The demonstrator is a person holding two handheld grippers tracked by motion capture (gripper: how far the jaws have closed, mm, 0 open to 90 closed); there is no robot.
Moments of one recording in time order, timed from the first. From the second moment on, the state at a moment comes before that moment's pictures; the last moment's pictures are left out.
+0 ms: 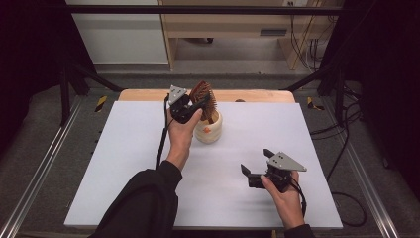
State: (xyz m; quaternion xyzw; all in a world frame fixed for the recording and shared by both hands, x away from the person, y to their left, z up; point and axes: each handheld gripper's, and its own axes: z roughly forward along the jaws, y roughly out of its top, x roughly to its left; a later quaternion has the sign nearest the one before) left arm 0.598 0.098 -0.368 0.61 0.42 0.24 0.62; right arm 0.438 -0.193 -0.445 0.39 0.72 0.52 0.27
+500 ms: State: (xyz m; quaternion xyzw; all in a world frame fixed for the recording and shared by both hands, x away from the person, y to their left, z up) left arm 0.601 0.111 -0.371 0.62 0.43 0.23 0.62; right arm 0.438 -0.190 -0.445 0.39 0.72 0.51 0.27
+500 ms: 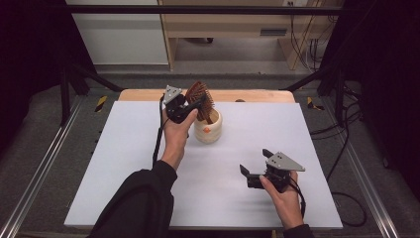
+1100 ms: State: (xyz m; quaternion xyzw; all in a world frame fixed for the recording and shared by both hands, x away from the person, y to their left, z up) left arm 0.604 0.120 -0.375 0.61 0.43 0.23 0.62; right arm 0.438 -0.189 -0.446 0.39 0.72 0.51 0.26
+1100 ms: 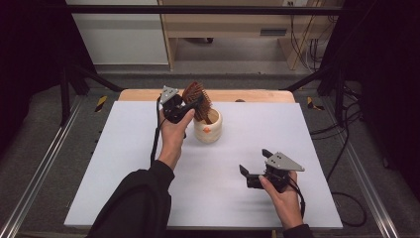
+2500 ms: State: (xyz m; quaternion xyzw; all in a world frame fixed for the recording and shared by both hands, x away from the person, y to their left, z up) left arm 0.608 0.128 -0.380 0.62 0.44 0.22 0.62; right arm 0.439 -0.189 -0.447 0.39 0.72 0.51 0.26
